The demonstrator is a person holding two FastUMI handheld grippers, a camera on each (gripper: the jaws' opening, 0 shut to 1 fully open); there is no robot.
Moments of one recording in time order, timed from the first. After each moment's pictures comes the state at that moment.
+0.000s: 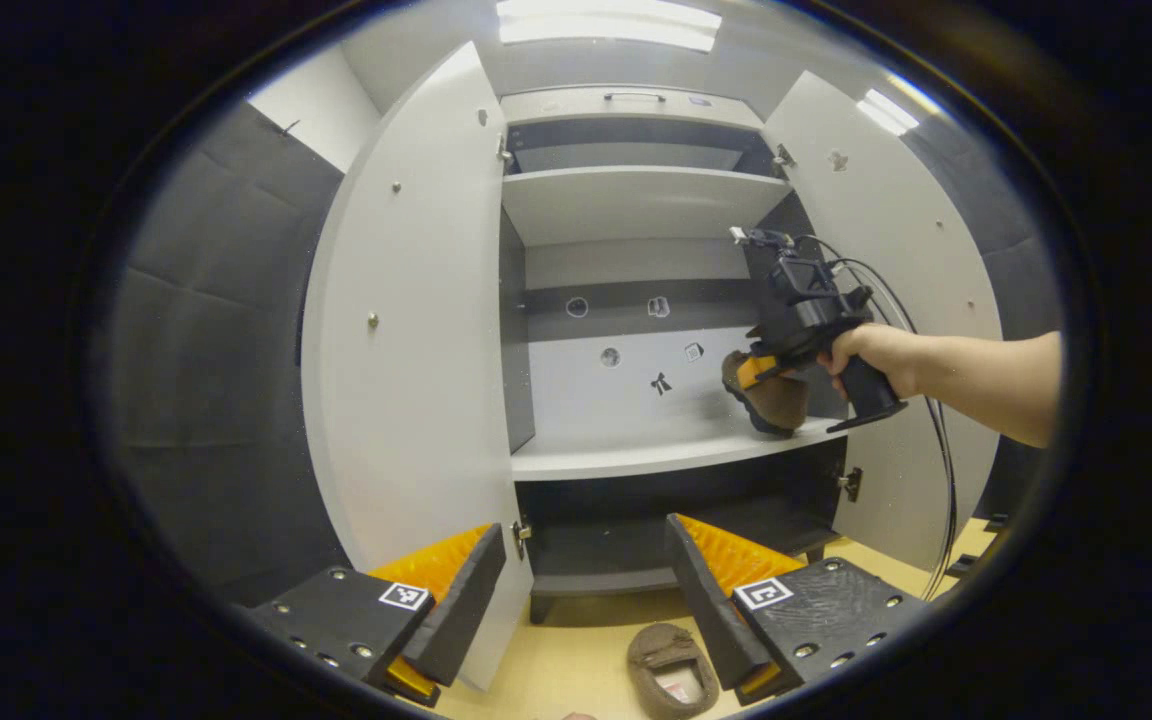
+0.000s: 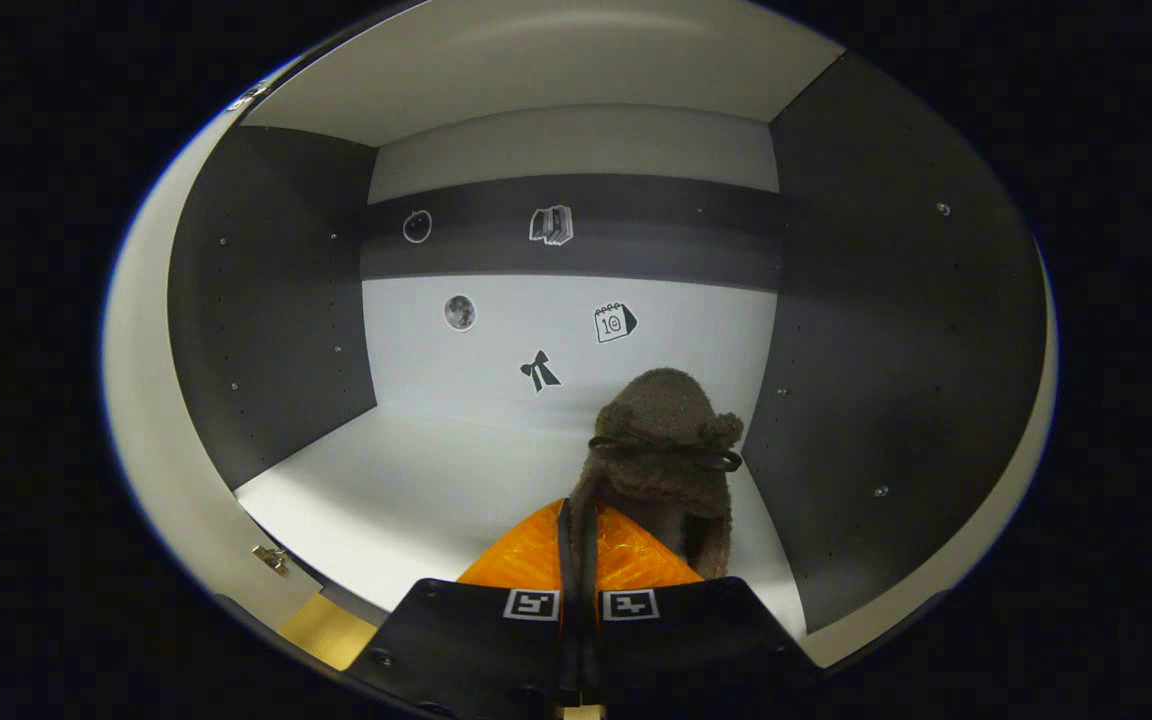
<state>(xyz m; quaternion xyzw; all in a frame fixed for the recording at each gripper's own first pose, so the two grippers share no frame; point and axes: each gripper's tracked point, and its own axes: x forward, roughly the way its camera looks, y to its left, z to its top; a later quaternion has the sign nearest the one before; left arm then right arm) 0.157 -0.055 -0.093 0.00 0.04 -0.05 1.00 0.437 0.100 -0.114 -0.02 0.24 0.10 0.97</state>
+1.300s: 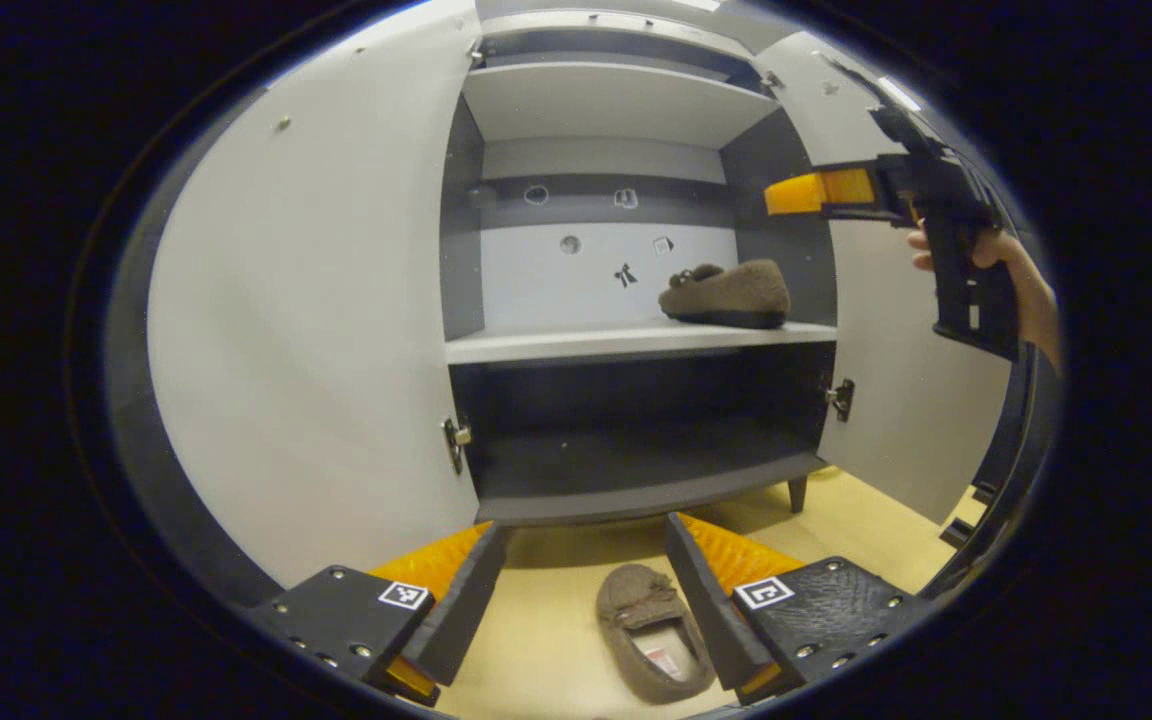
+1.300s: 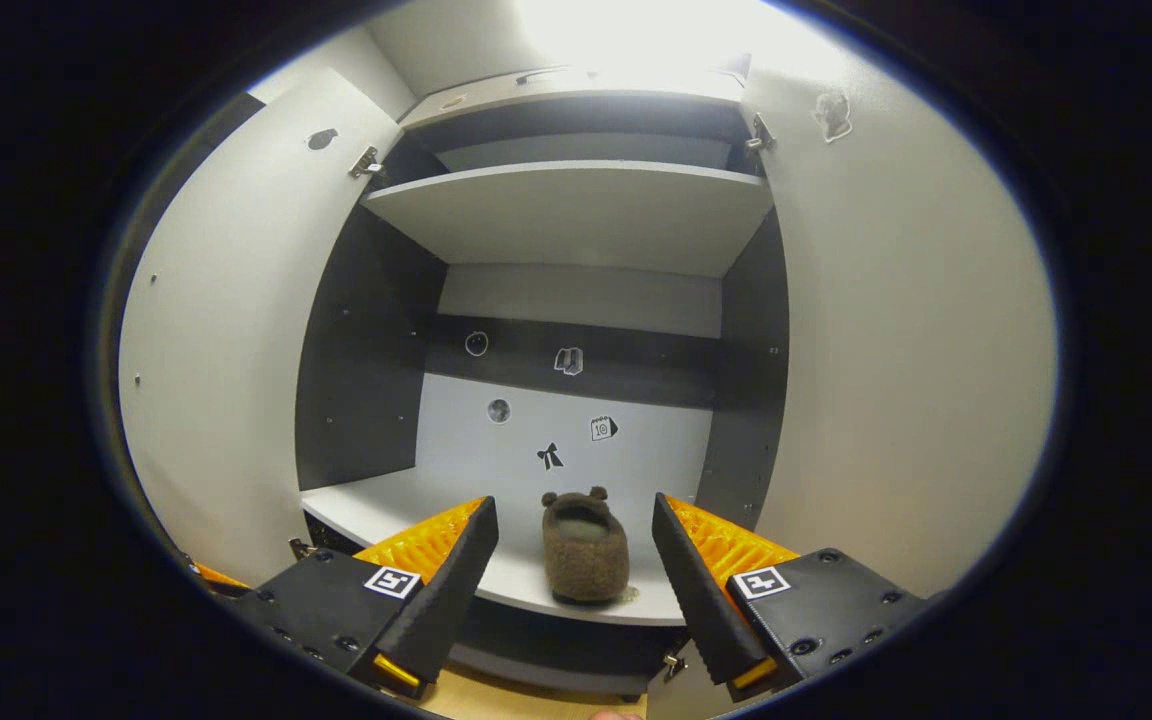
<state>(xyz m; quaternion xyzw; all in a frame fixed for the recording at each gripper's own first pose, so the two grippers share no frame) 0.174 -0.088 -0.218 -0.01 0.18 -0.12 0.98 0.292 0.073 -0.038 -0.05 0.03 0.10 0.99</state>
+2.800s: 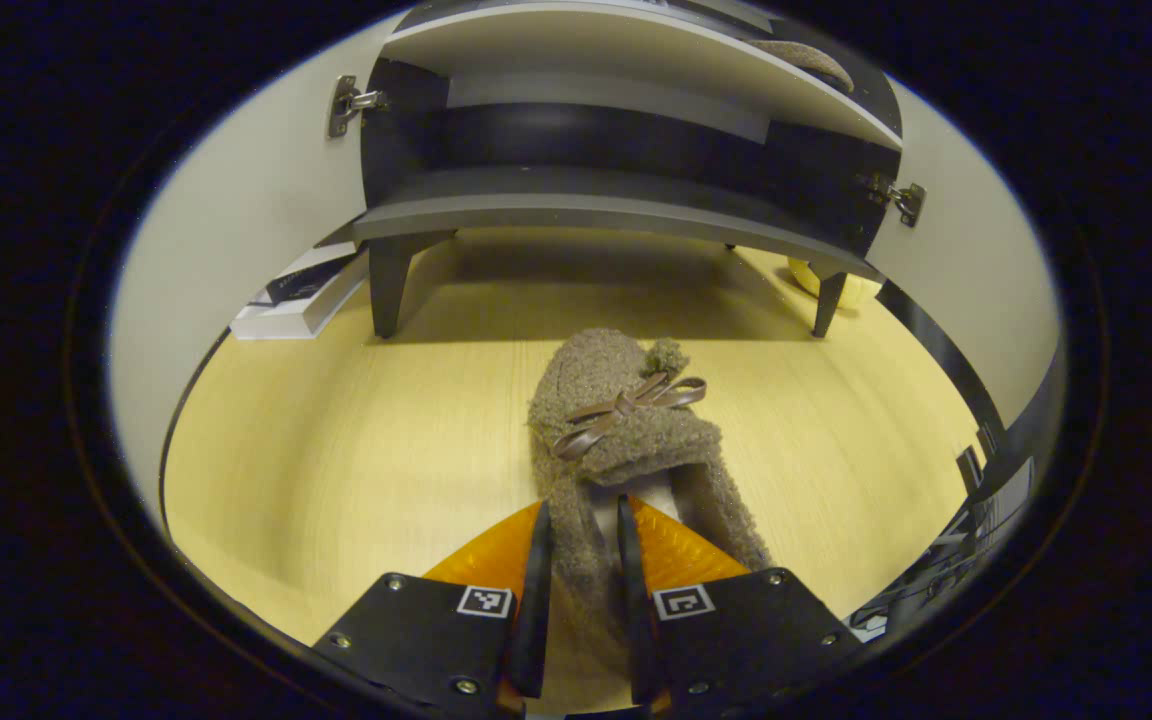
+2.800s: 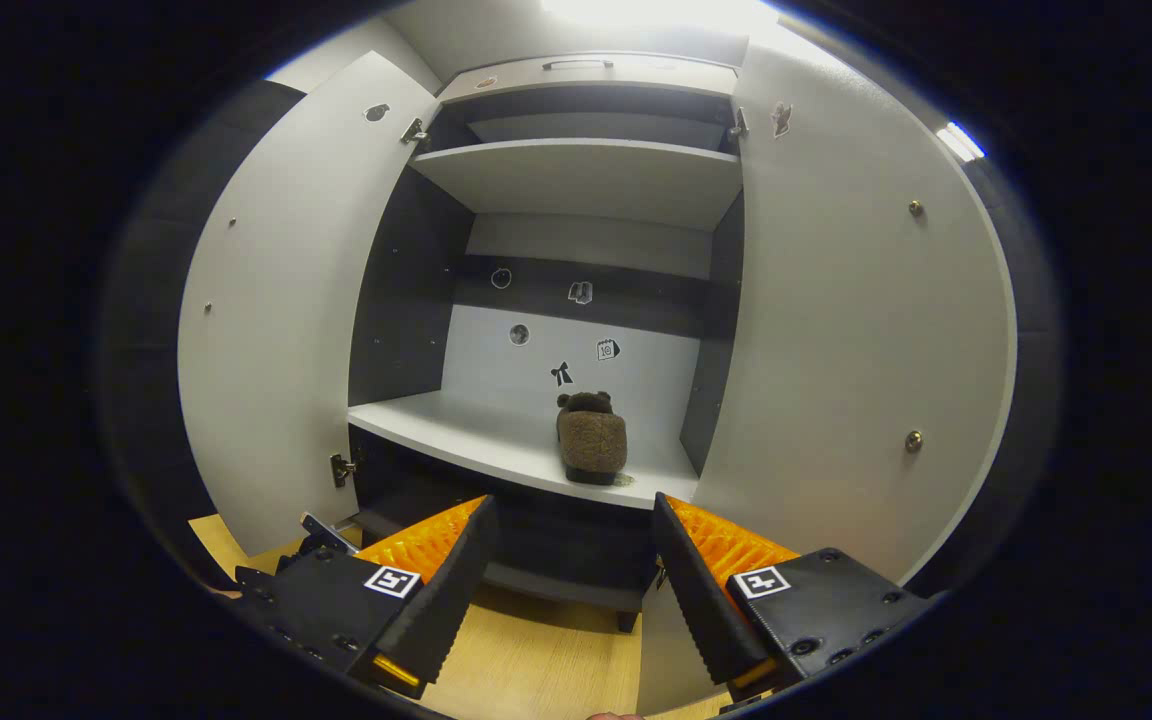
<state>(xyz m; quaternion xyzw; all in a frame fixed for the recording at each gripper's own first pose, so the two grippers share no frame) 0.138 -0.123 -0.384 -0.04 0.45 -0.15 0.88 0.183 0.055 -0.083 -0.07 0.11 0.10 0.99</state>
